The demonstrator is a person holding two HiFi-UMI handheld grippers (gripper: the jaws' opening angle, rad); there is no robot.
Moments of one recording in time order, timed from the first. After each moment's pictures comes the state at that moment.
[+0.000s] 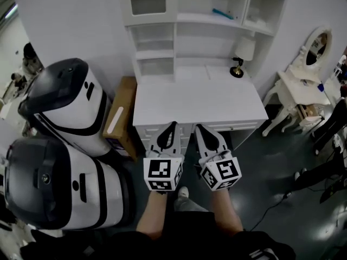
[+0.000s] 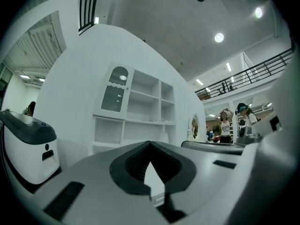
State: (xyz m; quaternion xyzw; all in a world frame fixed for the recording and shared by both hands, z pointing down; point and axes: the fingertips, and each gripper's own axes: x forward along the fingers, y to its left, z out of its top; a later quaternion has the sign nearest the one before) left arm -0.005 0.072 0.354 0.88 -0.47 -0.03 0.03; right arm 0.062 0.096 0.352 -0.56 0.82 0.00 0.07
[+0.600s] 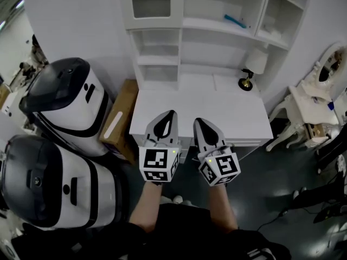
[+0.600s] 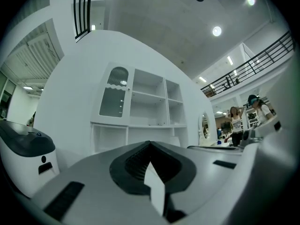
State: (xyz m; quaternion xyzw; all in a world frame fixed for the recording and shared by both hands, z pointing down) left arm 0.036 -0.036 0.325 0.86 -0.50 -0.04 -0.01; right arm 0.107 -0.010 0.338 -0.52 0.85 0.01 0.09
